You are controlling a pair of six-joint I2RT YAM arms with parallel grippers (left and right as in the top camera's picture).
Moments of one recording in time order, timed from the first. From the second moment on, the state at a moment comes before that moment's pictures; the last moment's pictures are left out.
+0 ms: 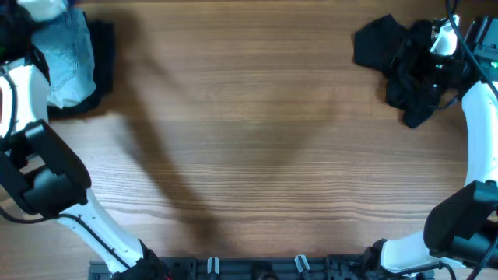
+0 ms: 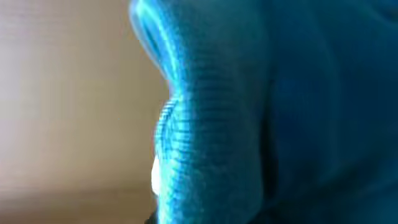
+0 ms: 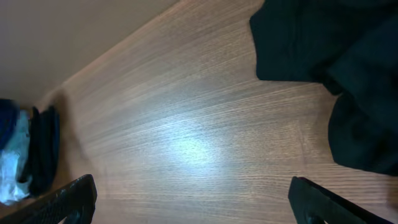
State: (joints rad) left arm 0.46 2.13 1.71 0.22 0.23 1.52; right arm -0.32 1.69 1.48 -0.76 -0.59 0.18
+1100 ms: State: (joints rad) left arm 0.44 1.91 1.73 -0.66 0.39 0.43; right arm -0.32 1.69 1.48 -0.72 -0.59 0.18
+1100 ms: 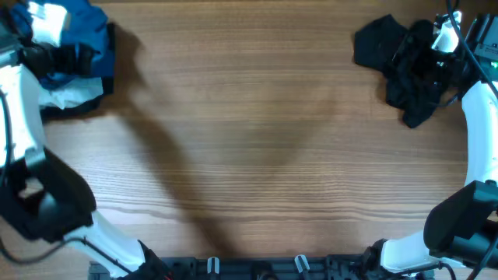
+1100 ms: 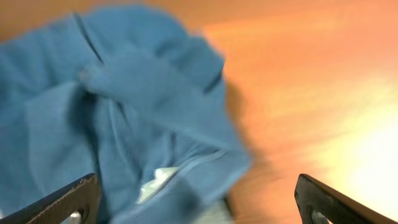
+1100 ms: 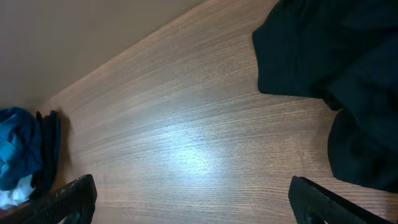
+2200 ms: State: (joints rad) left arm 0.32 1.94 1.73 -0.70 0.35 -0.34; right arm -0.32 1.69 1.48 -0.75 -0.54 0.11
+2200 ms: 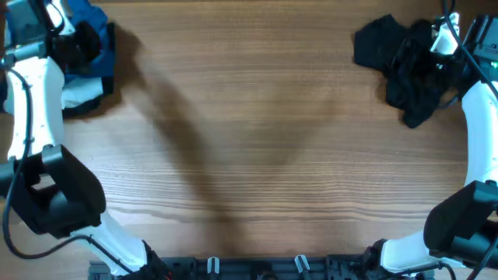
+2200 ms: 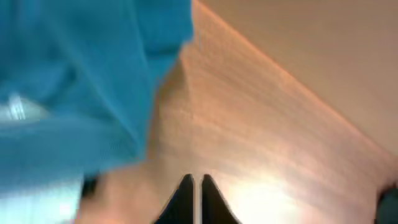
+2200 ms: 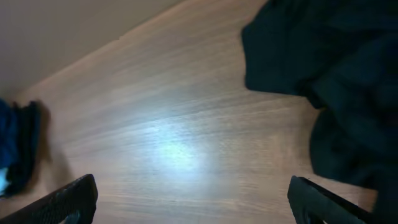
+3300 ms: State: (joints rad) left arm -0.03 1.18 1.66 -1.32 0.01 -0.35; right arm -0.32 1.18 1.51 -1.01 0.16 -0.05
